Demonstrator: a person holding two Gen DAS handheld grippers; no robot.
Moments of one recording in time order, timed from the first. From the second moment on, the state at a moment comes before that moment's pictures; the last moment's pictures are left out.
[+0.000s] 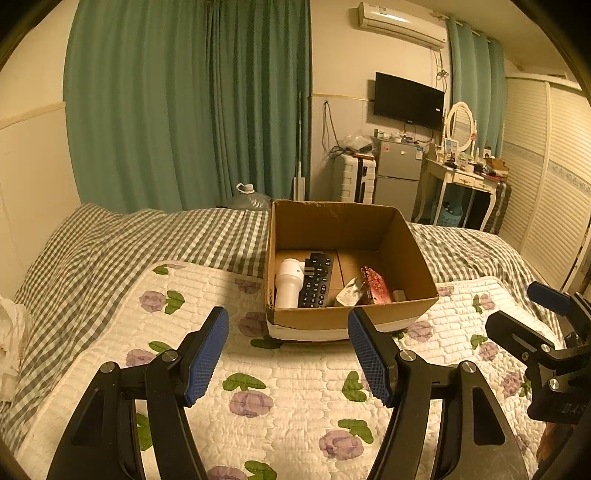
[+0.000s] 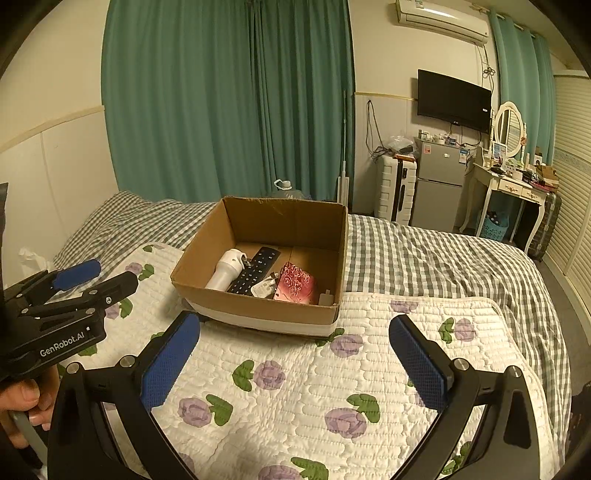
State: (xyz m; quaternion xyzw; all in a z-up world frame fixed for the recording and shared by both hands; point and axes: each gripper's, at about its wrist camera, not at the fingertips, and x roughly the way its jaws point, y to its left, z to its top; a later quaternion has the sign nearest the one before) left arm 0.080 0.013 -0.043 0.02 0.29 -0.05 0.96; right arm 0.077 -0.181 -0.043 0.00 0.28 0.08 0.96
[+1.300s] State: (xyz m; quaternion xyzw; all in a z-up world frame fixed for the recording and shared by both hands) left arm 0.080 0.011 -0.045 0.02 0.30 -0.03 0.95; right arm 0.077 -0.180 -0.051 0.01 0.30 0.08 0.95
